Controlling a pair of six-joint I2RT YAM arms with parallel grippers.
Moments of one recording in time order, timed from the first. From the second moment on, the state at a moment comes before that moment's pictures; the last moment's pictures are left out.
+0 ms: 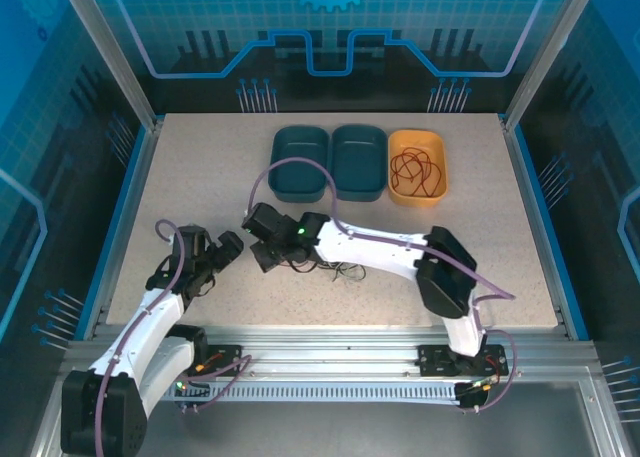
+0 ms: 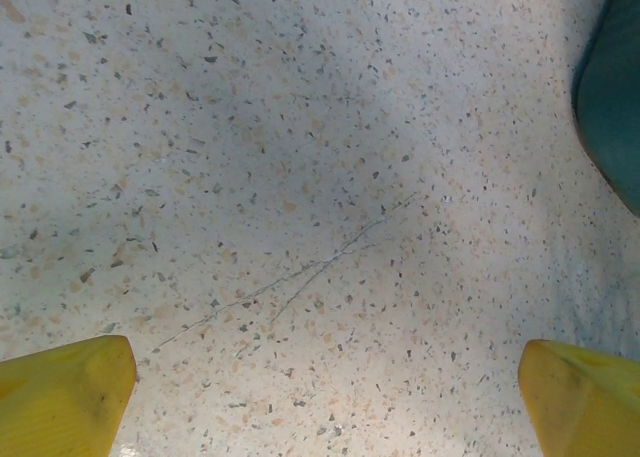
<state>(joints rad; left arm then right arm) -0.05 0.84 0.36 -0.36 0.04 -0.81 1.12 1.94 1.62 -0.63 0.13 0.45</state>
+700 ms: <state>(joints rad) -0.07 0.84 0.35 -0.21 0.23 -0.77 1.12 1.61 1.61 -0.59 0.29 0.33</state>
